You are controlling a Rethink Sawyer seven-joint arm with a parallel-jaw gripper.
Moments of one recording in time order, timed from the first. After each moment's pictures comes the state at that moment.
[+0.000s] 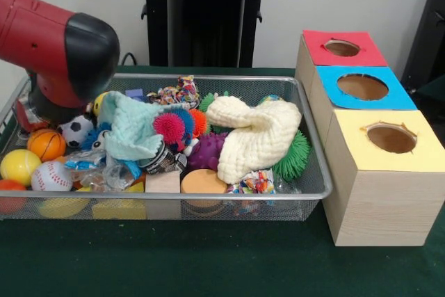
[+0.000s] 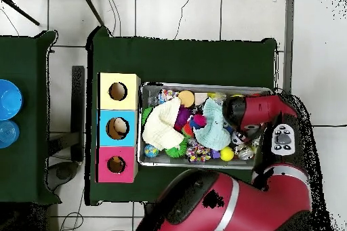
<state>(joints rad) -0.44 -0.19 -0.11 1.07 -0.65 1.00 1.03</state>
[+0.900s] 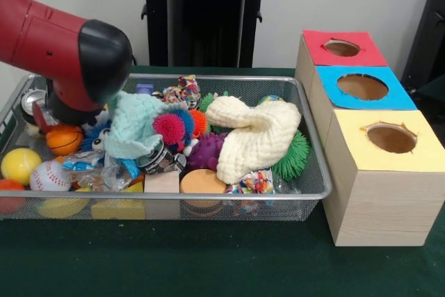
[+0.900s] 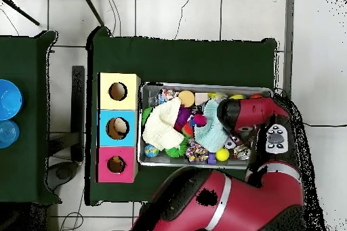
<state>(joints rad) -0.40 -0.16 -0.13 1.07 -0.61 1.07 1.04</state>
